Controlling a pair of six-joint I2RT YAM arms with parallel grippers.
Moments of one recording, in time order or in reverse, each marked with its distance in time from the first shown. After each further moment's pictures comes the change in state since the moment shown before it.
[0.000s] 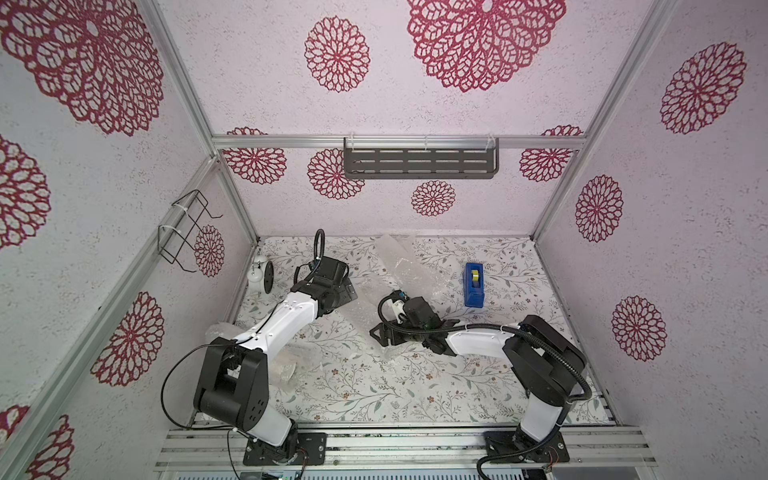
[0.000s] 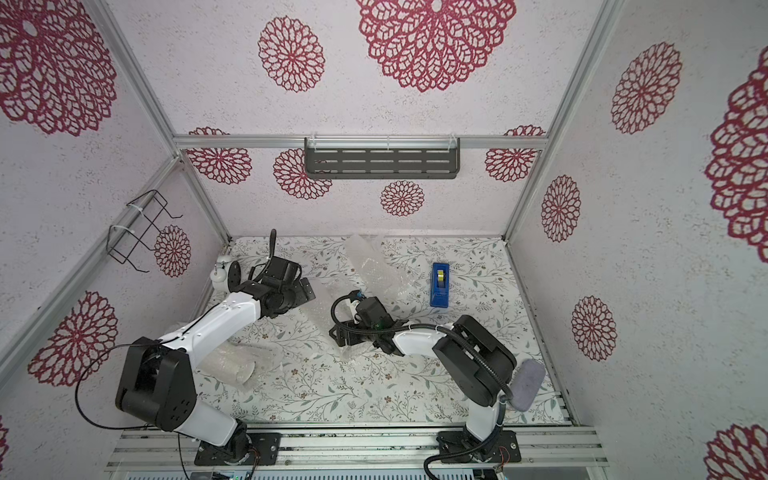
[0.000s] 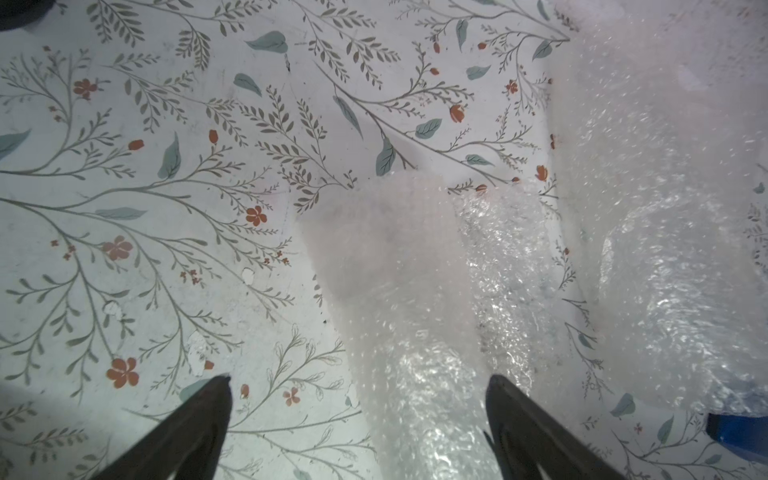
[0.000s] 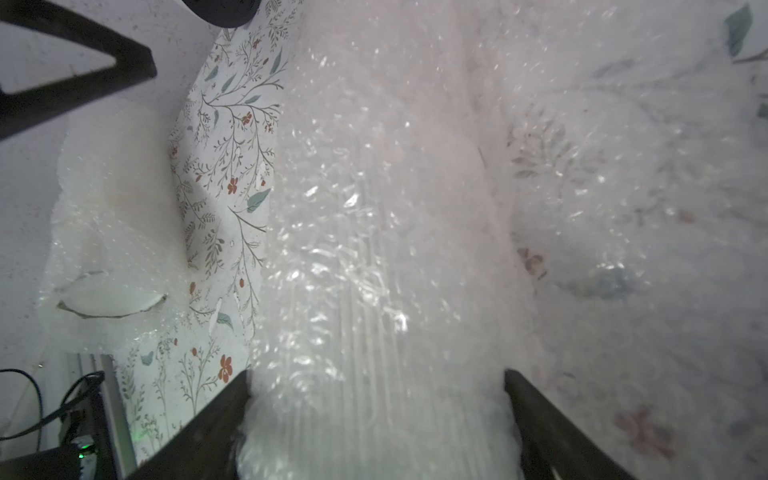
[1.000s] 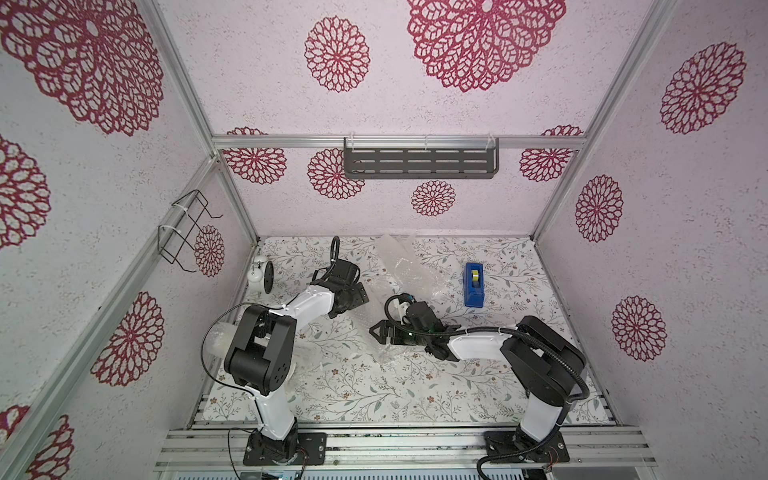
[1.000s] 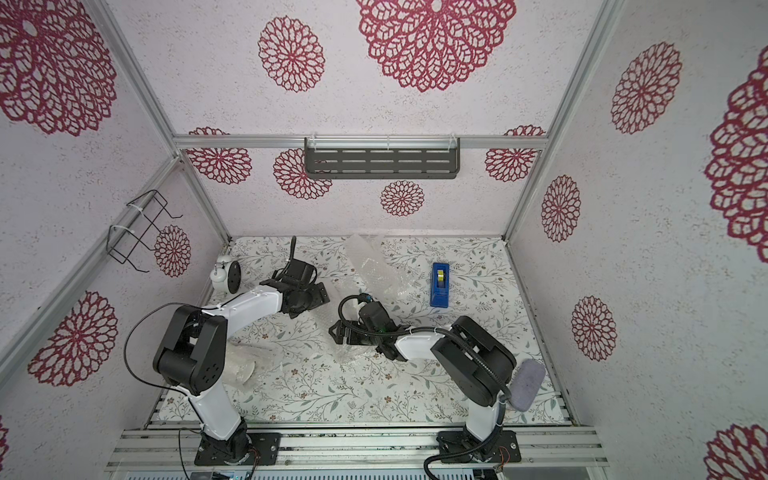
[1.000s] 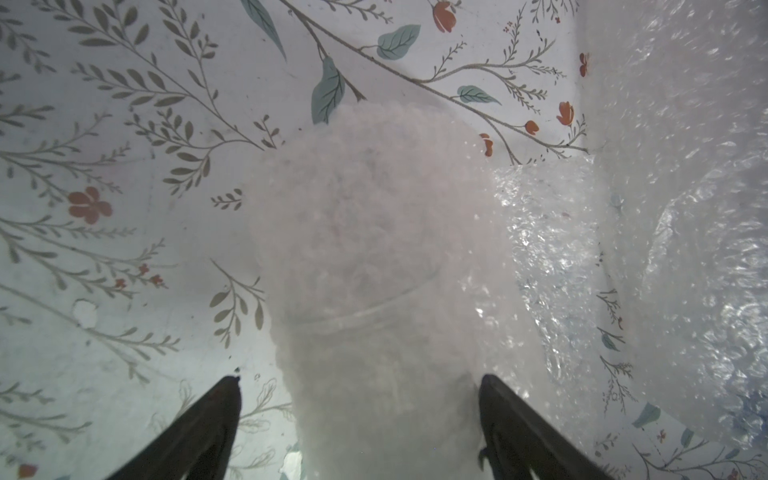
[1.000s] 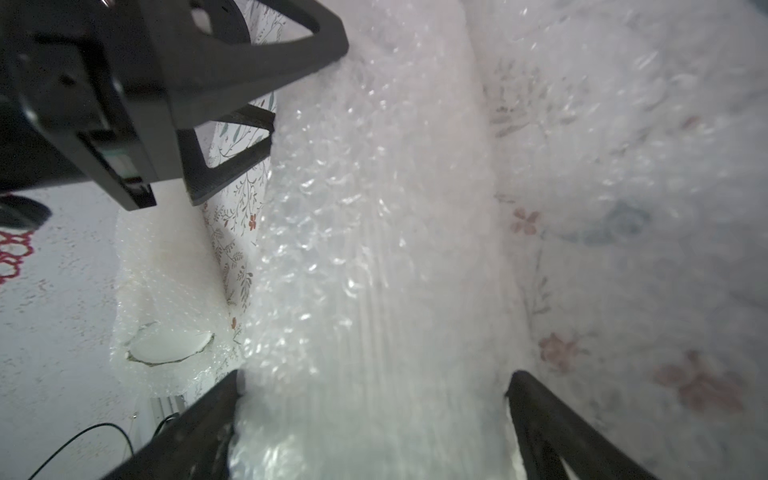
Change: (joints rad) left arm -0.014 0.252 0.070 0.132 0.121 -0.001; right arm 0.004 -0.024 -0.059 0.064 0.032 0.179
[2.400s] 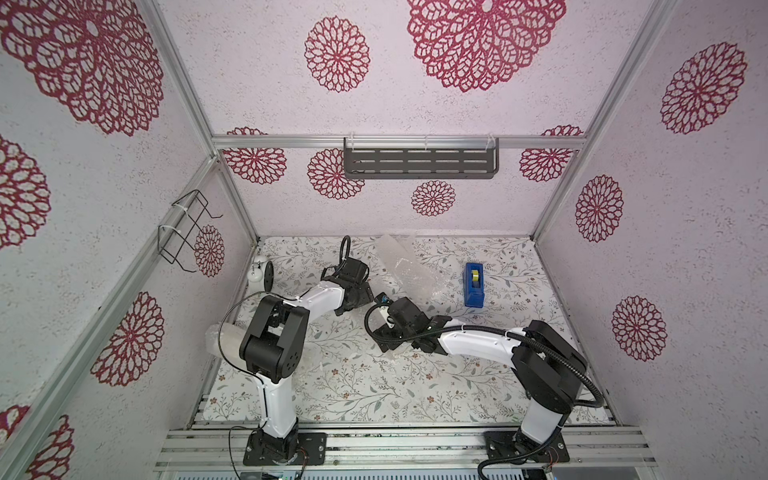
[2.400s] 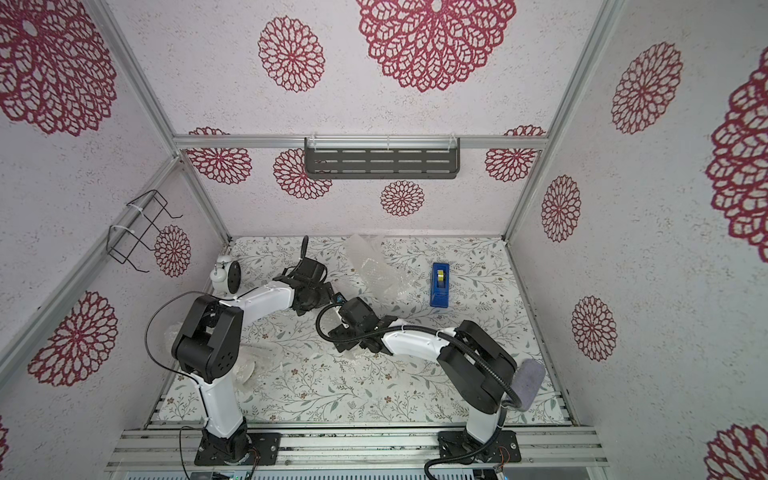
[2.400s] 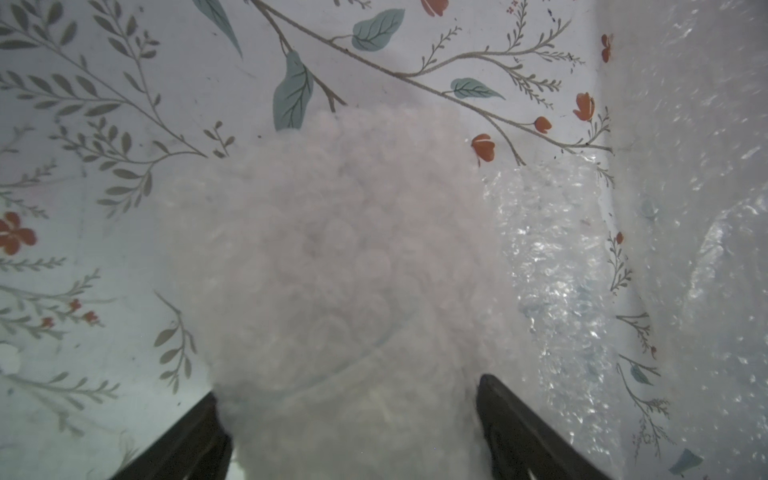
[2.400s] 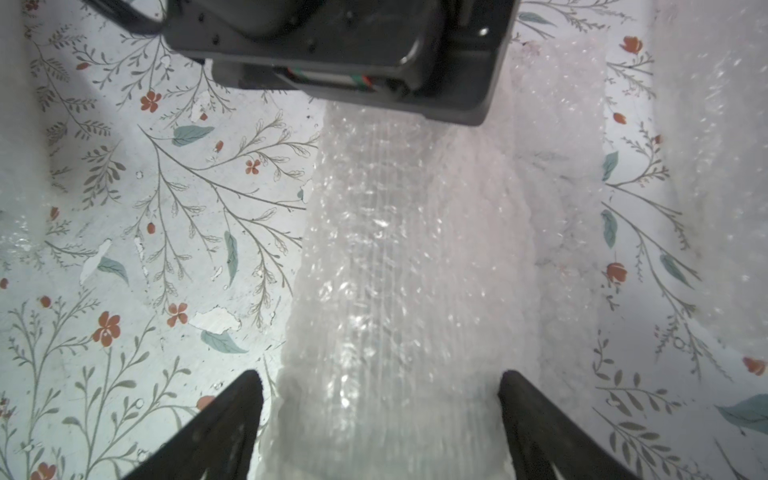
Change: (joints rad) left arm -0.037 0.115 0.098 -0.016 -0.048 -0.004; right arm 0.095 -0.002 0.217 -0.398 0.267 -0.581
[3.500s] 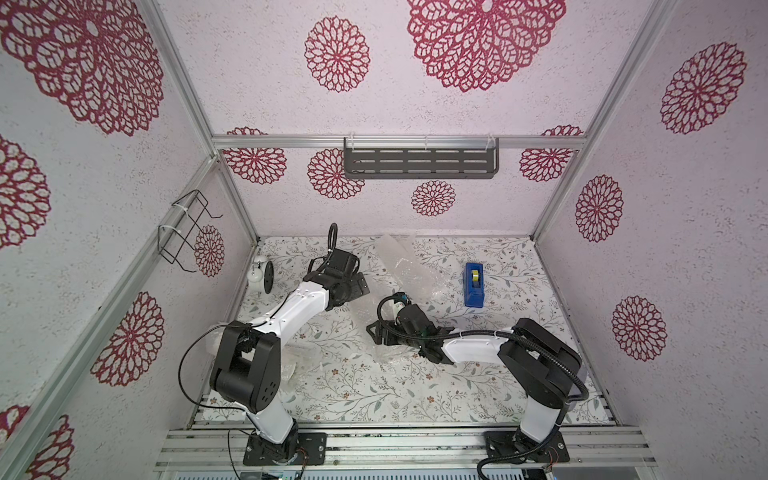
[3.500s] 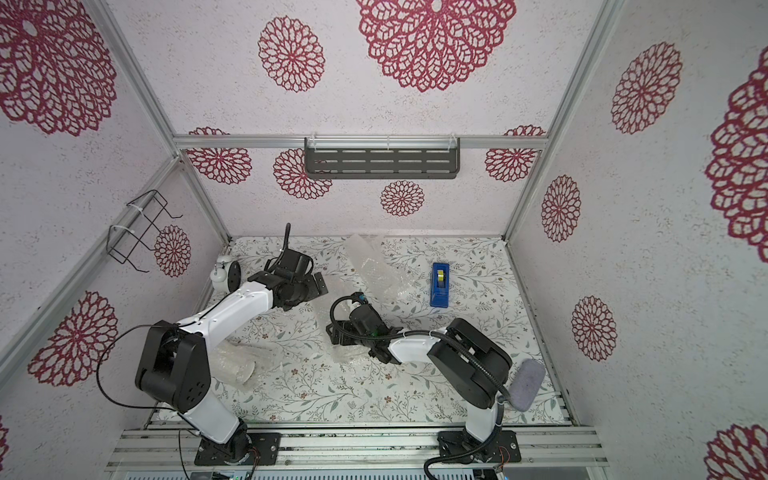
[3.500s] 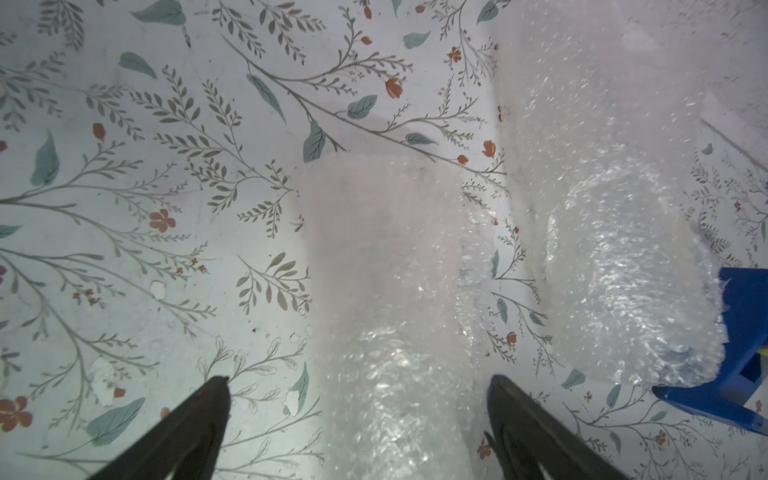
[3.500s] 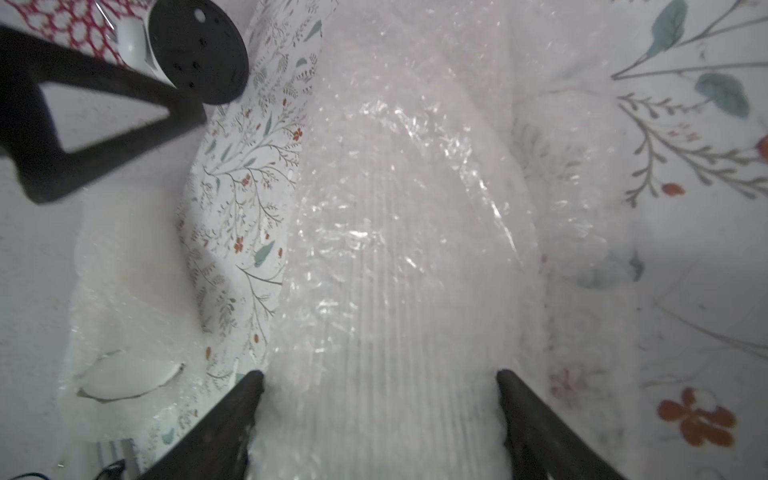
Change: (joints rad) left arm 0.014 -0.255 -0.051 -0.132 0.012 0.011; right arm -0.028 0.032 -0.211 0.485 -0.130 0.624
